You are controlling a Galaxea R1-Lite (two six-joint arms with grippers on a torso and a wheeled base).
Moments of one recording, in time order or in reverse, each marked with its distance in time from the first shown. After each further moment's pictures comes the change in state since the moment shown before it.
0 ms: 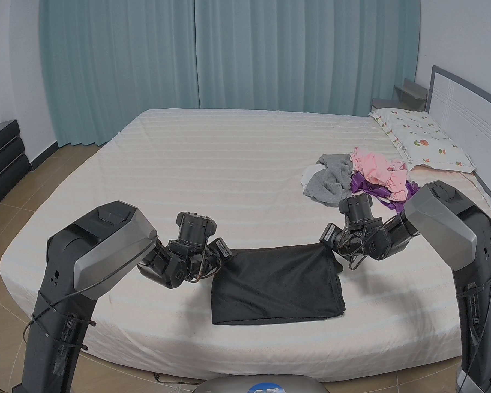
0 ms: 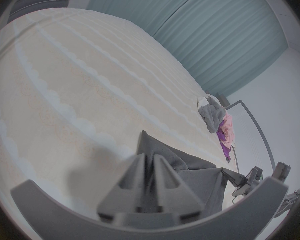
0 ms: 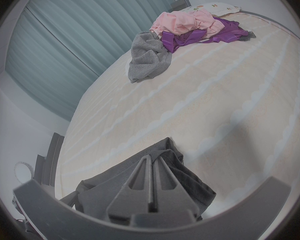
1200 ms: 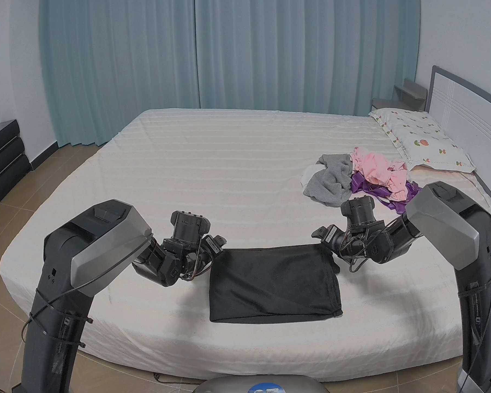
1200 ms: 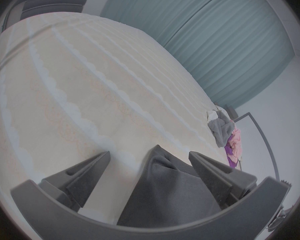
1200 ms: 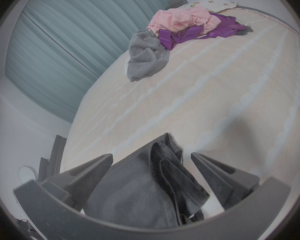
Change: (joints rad) left arm 0.029 -0.003 0.009 0.001 0.096 -0.054; right arm -0.003 -0.017 0.060 -0.051 0.023 0.035
